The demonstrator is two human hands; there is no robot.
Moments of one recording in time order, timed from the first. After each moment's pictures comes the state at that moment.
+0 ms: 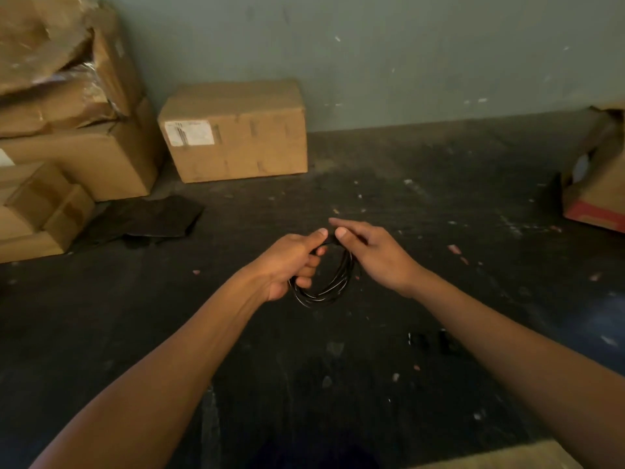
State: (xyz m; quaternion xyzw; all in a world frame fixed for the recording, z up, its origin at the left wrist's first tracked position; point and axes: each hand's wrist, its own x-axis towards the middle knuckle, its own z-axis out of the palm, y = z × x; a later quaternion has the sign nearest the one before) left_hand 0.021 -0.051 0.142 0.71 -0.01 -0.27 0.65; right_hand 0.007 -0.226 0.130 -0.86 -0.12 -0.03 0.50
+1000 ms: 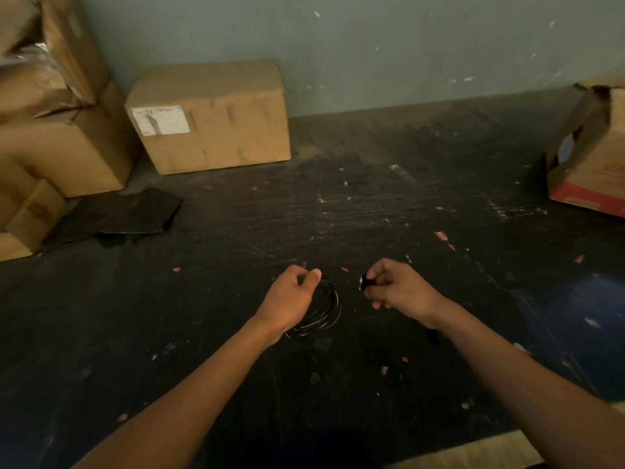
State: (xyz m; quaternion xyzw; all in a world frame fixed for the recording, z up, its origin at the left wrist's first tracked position) left_hand -0.017 -0.080 0.055 0.82 0.01 -0.24 0.53; right_hand -0.042 -0.303 0.050 -0.84 0.09 0.15 0.51
